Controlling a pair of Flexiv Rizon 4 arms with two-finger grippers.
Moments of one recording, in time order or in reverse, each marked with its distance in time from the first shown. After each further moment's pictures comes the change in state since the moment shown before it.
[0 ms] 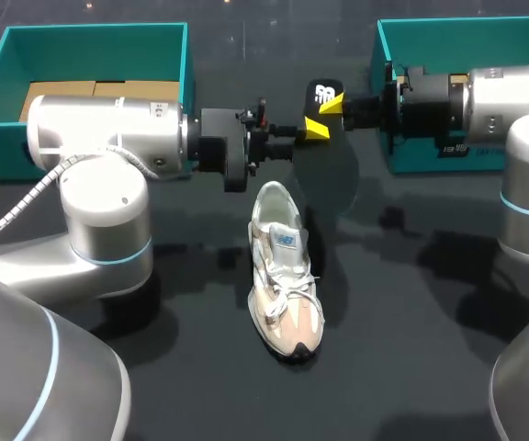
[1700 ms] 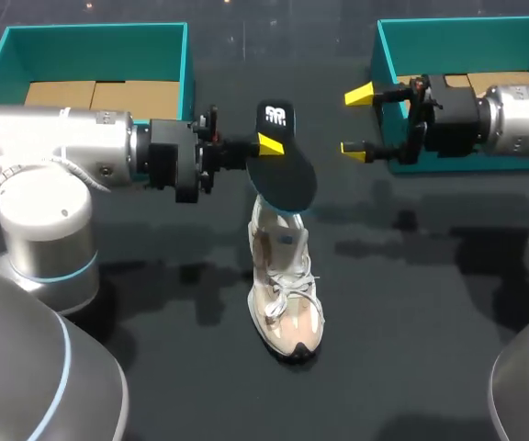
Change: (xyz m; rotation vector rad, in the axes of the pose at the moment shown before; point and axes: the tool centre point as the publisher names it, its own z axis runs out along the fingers) left arm 0.009 -0.024 -0.068 -0.026 0.037 -0.177; right arm -0.010 -0.025 -0.038 0.178 0.140 -0.191
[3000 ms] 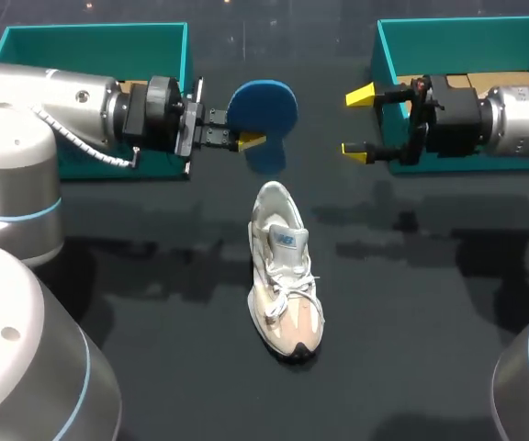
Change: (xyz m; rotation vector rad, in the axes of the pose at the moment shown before) left arm -0.030 -0.012 -0.023 0.201 0.065 -1.049; right arm 0.001 -0.002 -0.001 -0.005 -0.001 0.000
